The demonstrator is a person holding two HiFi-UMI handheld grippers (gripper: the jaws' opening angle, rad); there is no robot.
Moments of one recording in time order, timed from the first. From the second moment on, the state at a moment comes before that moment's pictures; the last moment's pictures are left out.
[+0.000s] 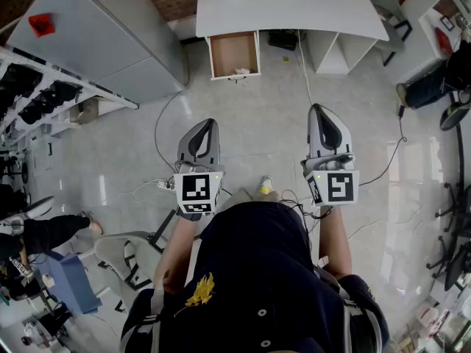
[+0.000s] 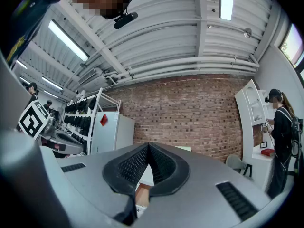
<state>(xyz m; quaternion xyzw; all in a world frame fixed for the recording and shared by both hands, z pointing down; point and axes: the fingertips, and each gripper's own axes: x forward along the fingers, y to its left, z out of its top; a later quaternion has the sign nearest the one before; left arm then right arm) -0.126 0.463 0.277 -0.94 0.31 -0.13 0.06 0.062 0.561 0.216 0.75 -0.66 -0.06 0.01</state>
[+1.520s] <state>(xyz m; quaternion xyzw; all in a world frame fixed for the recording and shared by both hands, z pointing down) -0.089 0.299 0.312 -0.92 0.36 -0.15 0.02 0.107 0.392 0.250 0.70 -0.71 -0.01 0.03</state>
